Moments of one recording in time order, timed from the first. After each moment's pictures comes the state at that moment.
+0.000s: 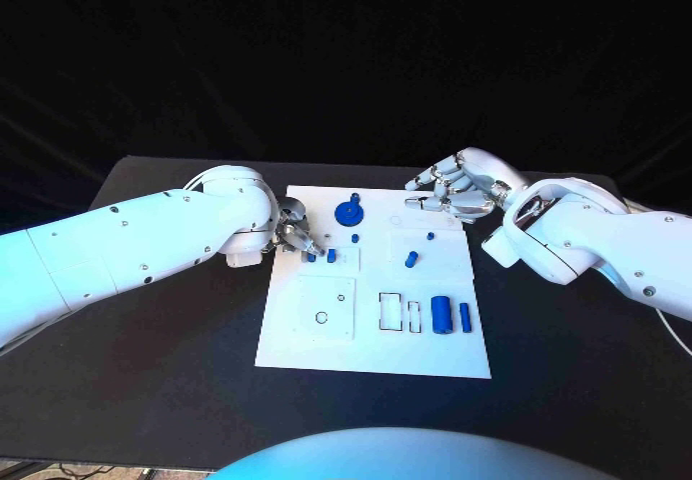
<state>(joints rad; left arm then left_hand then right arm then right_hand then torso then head) 1.28 -0.64 -0.03 1.36 -1.16 0.27 -0.60 1.00 -0.13 0.56 0.17 0.21 1.01 -0.01 0.69 0.62 1.36 -0.06 1.05 0.86 1.47 -0.11 1.57 1.31 0.05 1.47 0.01 1.38 1.31 1.23 -0.92 -0.02 1.61 -0.97 -0.36 0.04 1.26 -0.06 0.11 0.11 0.32 0.99 0.14 0.11 0.08 1.21 0.05 0.97 1.01 1.47 -0.03 1.40 1.31 0.12 1.29 0.08 1.24 0.91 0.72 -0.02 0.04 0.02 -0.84</state>
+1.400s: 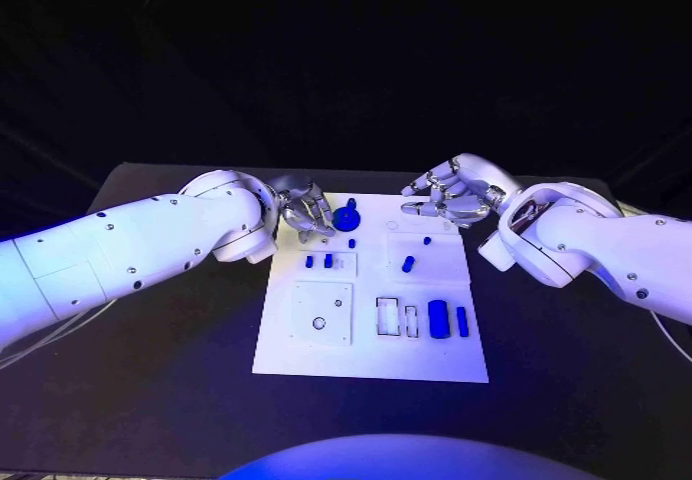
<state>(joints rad) 1.27 -0.64 -0.03 1.36 -1.09 -0.10 -0.27 1.45 -0.09 0.20 0.13 0.15 0.66 0.15 0.44 0.38 0.84 0.10 0.54 0.37 1.12 0.03 0.72 0.68 0.17 1.11 0.12 0.38 0.78 1.23 -0.92 -0.02 1.61 -0.97 -0.35 0.04 1.27 -0.06 0.10 0.11 0.32 0.99 0.14 0.11 0.08 1.21 0.05 0.96 1.00 1.47 -0.03 1.39 1.30 0.12 1.29 0.08 1.24 0.91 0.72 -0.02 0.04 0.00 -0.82</state>
